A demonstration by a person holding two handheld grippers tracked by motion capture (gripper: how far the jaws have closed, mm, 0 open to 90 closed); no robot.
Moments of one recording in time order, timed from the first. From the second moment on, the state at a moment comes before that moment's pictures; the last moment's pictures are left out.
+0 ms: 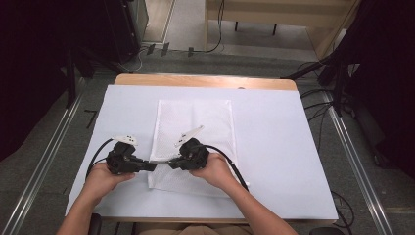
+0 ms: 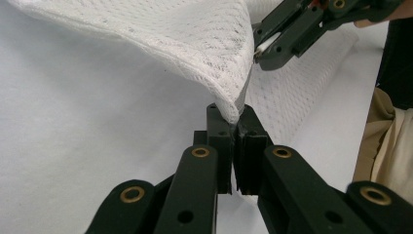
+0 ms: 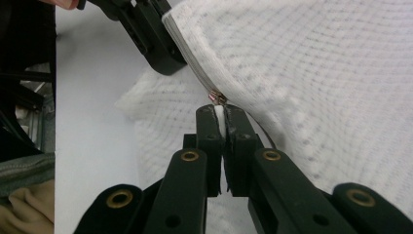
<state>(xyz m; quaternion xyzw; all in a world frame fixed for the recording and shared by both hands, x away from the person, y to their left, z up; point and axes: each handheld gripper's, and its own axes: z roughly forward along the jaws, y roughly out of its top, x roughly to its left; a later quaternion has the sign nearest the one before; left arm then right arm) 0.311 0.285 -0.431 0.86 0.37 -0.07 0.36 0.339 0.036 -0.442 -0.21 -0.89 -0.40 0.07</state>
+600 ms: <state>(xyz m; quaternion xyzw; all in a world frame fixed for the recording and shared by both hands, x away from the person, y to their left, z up) 0.308 0.283 -0.431 0.86 0.36 -0.06 0.36 0.339 0.021 -0.442 -0.20 -0.89 -0.40 0.07</state>
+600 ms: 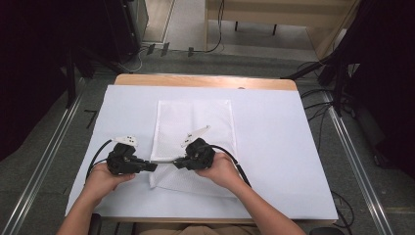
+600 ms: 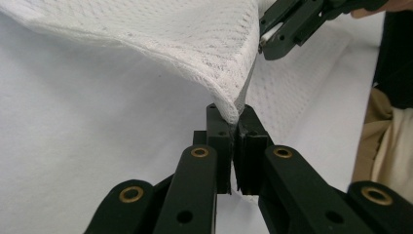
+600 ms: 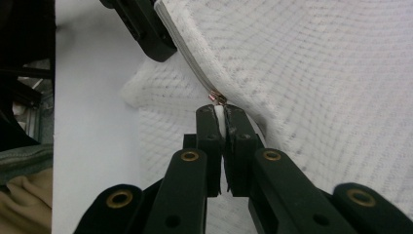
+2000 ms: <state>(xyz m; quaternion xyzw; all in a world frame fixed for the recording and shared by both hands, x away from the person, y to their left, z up) 0.308 0.288 -0.430 0.85 0.36 -0.07 0.38 0.342 -0.021 -0.442 -0.22 -0.89 -0.40 0.07</state>
